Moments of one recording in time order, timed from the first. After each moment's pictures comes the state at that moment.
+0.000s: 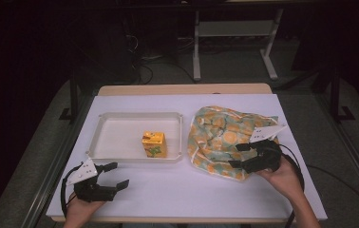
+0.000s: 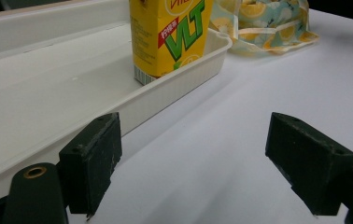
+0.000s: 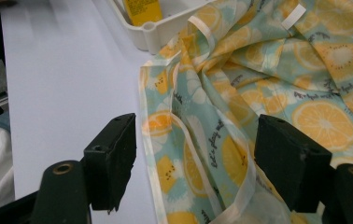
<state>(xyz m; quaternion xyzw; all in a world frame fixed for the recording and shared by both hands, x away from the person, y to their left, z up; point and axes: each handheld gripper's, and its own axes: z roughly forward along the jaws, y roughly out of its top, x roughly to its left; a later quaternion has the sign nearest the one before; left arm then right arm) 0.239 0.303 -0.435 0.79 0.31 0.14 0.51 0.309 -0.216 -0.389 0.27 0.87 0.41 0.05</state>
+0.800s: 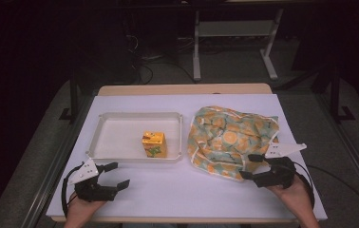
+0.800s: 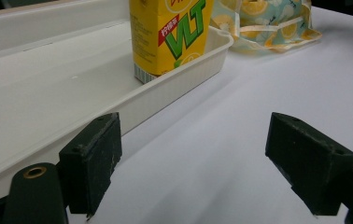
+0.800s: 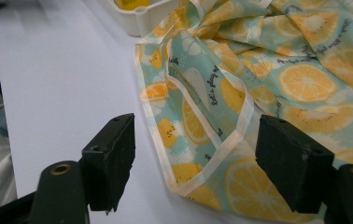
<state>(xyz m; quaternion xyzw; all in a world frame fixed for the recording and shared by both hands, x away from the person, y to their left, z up) 0.240 0.301 -0.436 0.79 0.31 0.14 0.51 0.268 -0.247 -0.412 0.31 0.84 0.44 0.09</state>
